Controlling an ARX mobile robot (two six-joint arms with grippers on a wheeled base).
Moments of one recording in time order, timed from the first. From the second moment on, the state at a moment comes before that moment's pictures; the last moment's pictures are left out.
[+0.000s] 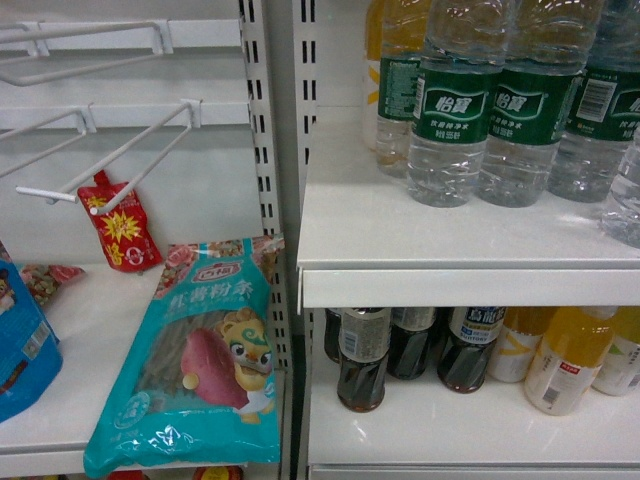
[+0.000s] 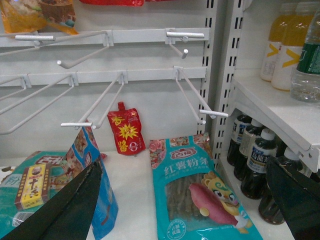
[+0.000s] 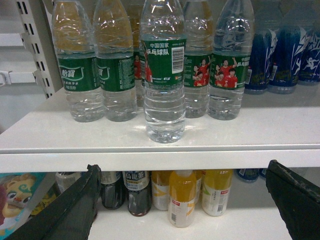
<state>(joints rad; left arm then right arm) 0.00 0.01 0.01 0.00 0.00 0.00 0.00 0.00 0.01 0.00 0.00 0.00</state>
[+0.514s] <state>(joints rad) 0.00 0.01 0.01 0.00 0.00 0.00 0.00 0.00 0.01 0.00 0.00 0.00</state>
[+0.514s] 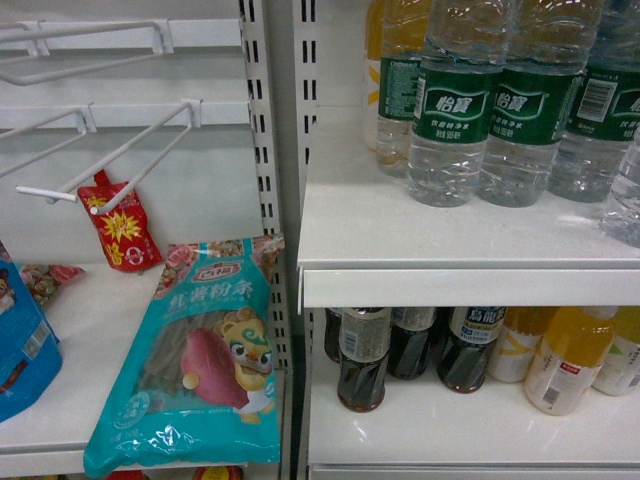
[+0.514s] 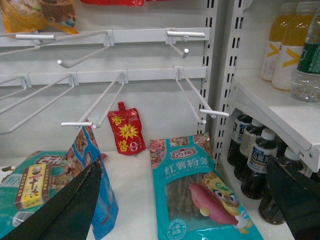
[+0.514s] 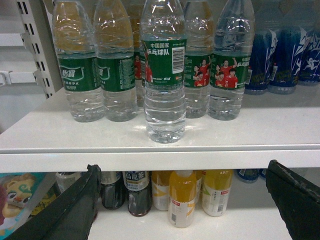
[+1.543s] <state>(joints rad) 0.00 0.01 0.01 0.00 0.00 0.00 0.00 0.00 0.01 0.00 0.00 0.00</state>
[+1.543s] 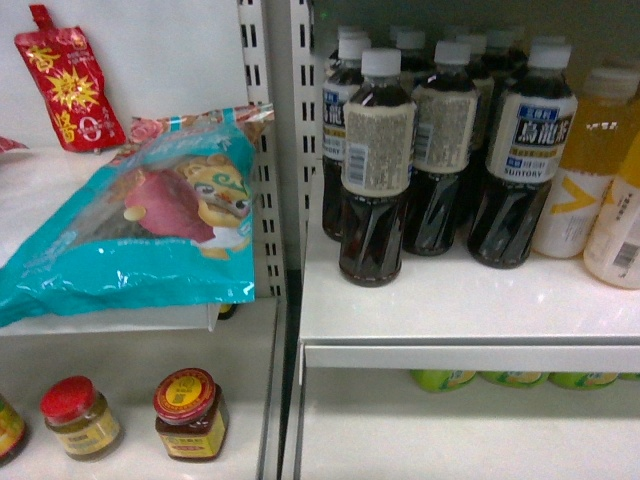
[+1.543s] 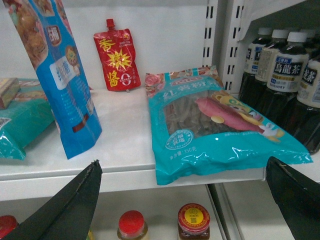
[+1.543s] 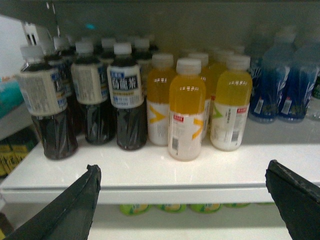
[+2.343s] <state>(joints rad) 0.00 0.01 0.01 -0.01 0.00 0.00 0.00 0.00 0.01 -0.01 0.00 0.00</state>
